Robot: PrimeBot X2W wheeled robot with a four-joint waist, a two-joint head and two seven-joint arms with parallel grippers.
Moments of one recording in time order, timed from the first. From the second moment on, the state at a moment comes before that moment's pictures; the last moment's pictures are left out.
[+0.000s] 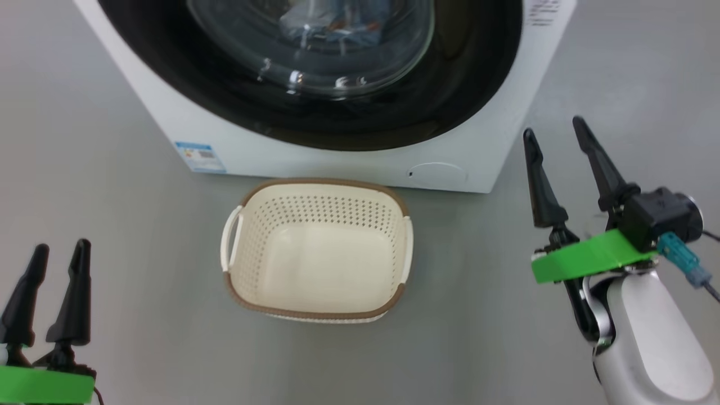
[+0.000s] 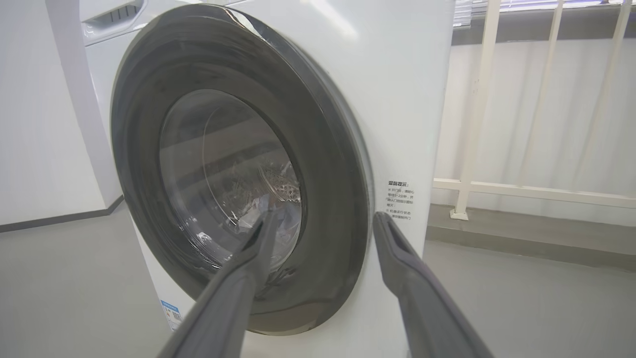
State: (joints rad) left arm -0.11 0.57 -0.18 0.07 -0.99 -0.13 -0.26; right arm -0.41 -0.06 0.06 0.24 0.12 0.13 -0.25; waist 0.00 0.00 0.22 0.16
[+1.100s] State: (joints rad) left arm -0.01 0.51 -0.15 0.06 -0.96 -0.13 -0.26; right arm -0.09 -0.07 0.06 0.07 0.22 0.13 -0.25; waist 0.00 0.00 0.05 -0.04
